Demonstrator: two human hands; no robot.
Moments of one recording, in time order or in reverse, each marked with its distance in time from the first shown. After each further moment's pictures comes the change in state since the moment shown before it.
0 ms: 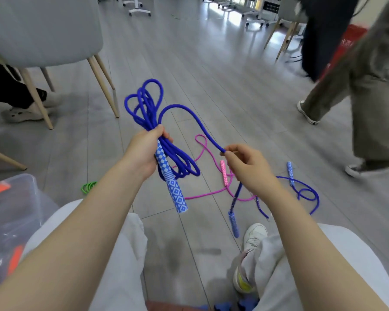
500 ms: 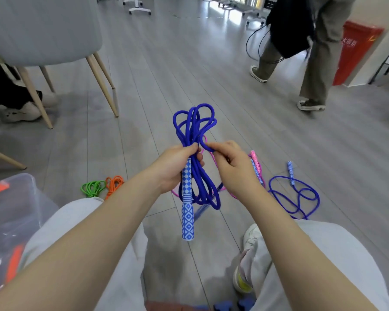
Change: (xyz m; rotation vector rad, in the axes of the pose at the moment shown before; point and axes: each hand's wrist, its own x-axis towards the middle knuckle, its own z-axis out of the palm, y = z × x) left_hand -0.033 -0.026 0.035 0.161 -0.282 -0.211; right_hand 0.001 -0.006 0.033 -0.039 0.103 -0.171
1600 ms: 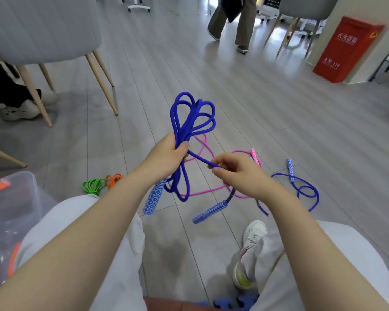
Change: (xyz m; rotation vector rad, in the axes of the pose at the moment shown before) left_hand 0.002 0.004 -0.021 0.756 0.200 0.344; right_hand -0.004 0.013 -0.033 -0.092 -0.409 0.133
